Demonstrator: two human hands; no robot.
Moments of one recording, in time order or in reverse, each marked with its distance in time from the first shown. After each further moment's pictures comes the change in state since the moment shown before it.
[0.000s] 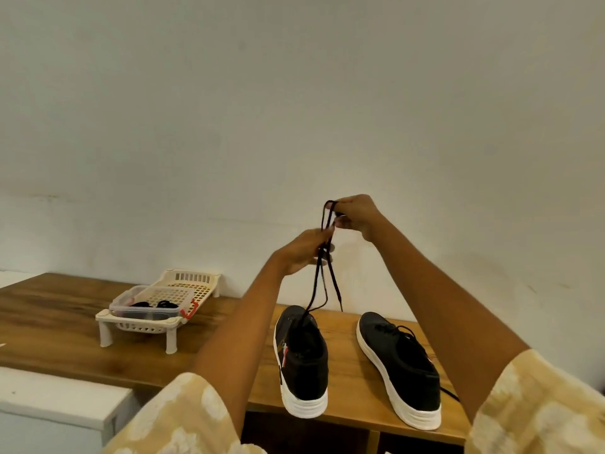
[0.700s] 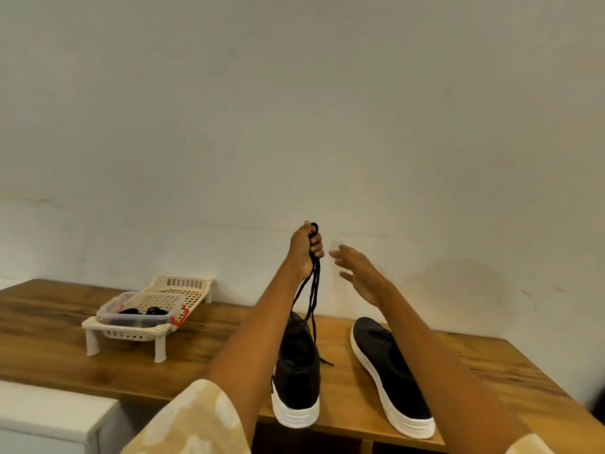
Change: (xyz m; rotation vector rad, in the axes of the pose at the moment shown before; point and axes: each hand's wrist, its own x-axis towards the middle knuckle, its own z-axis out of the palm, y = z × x) left_hand 0.028 -0.005 0.025 -0.689 0.369 0.016; right_hand -0.029 0.100 -0.015 0.063 -0.228 0.081
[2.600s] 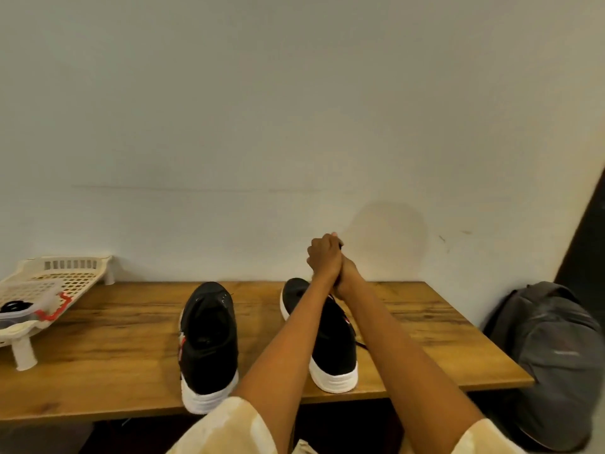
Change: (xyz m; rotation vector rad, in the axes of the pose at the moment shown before) left_hand -0.001 -0.194 0.117 0.803 0.064 0.102; right_hand -0.006 0.083 -0.072 -0.883 0.652 0.357
